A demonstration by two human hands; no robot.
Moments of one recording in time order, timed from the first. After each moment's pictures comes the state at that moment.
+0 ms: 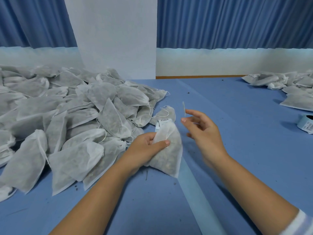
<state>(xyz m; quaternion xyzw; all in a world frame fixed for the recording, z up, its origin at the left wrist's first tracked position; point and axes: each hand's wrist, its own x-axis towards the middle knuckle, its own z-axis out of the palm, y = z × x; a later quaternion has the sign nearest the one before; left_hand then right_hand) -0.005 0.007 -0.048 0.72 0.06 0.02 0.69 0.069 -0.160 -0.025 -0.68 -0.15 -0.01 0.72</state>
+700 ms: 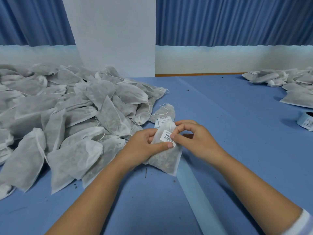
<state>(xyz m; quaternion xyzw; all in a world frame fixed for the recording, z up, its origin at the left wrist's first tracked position) -0.007 0.009 -0.042 0.76 0.00 0.02 0.65 0.063 -0.165 -0.027 -0.79 -0.27 0.07 0.54</state>
